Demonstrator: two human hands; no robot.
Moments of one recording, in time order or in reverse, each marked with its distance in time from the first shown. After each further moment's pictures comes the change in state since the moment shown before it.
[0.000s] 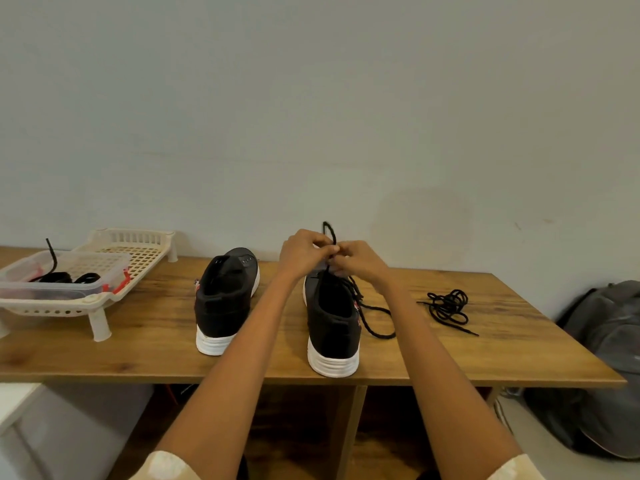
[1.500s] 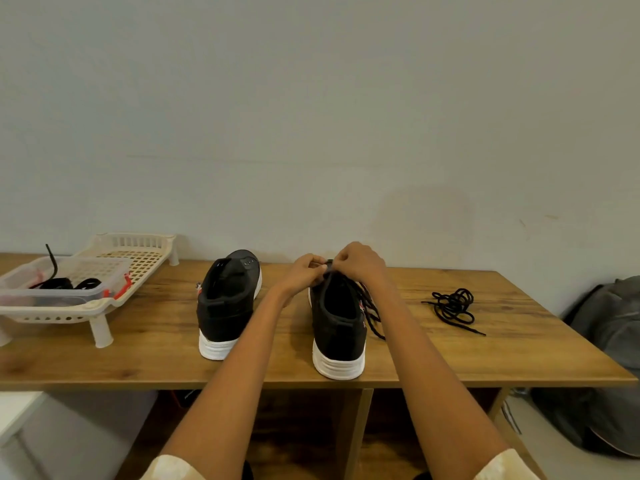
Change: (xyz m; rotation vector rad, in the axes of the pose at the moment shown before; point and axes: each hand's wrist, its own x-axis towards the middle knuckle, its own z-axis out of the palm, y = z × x) left_hand -0.012 -0.032 0.014 -0.376 -0.295 -0.274; right_hand 0.011 -0.004 0.013 -0.600 0.141 0.101
